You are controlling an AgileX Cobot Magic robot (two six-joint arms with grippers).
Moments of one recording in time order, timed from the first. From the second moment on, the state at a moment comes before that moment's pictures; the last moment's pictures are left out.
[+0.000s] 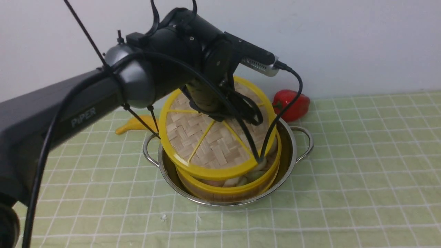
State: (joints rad) right arm 0.37 0.77 -1.51 -0.28 1.23 0.23; left arm -0.60 1.96 -1.71 0.34 0.96 -0.20
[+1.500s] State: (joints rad) right arm 0.37 0.77 -1.51 -0.24 1.23 0.23; left arm -0.60 2.06 -1.72 0.30 0.91 -0.15
